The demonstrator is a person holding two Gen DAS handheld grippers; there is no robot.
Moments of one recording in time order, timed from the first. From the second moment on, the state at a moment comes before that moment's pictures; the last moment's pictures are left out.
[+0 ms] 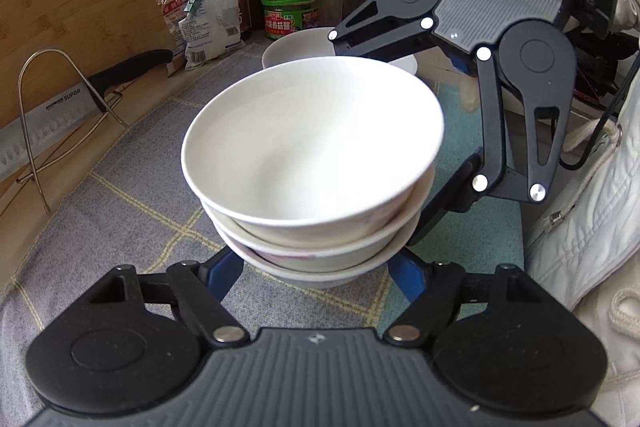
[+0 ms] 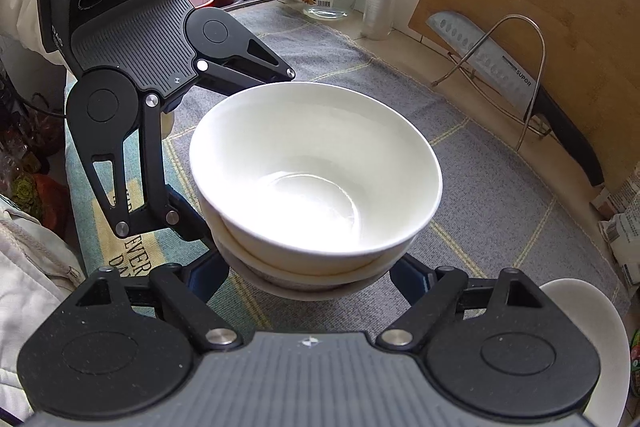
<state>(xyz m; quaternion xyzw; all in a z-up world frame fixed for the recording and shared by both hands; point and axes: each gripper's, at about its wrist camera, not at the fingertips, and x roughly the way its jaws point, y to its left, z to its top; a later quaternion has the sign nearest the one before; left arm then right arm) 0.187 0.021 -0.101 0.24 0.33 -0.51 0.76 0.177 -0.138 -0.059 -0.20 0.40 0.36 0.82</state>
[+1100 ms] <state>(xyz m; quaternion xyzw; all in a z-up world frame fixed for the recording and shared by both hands) 0.228 -0.159 -0.094 0.30 0.27 -0.56 0.72 0.180 -0.306 -0.043 -0.19 0.39 0.25 0.86</state>
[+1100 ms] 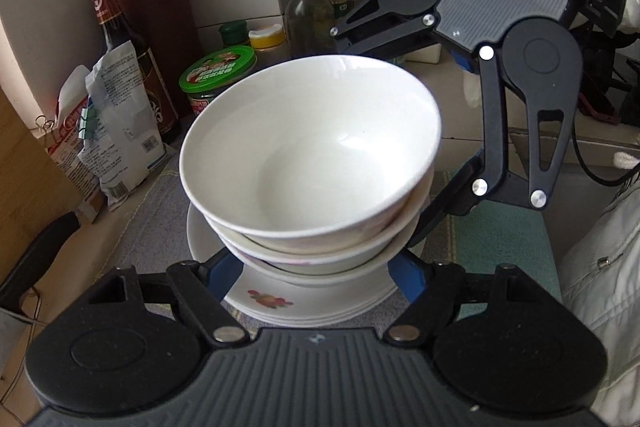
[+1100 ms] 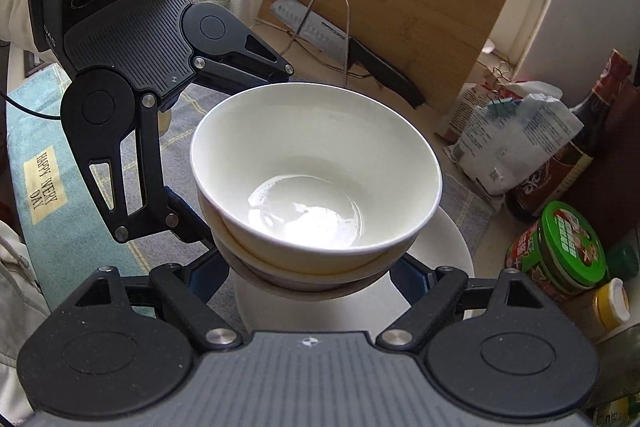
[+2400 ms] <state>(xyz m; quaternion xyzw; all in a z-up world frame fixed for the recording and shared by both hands) 0.245 -0.190 -0.110 0.31 0.27 -0.57 0.71 0.202 -0.334 -0.062 -0.14 0.41 0.24 0.87</state>
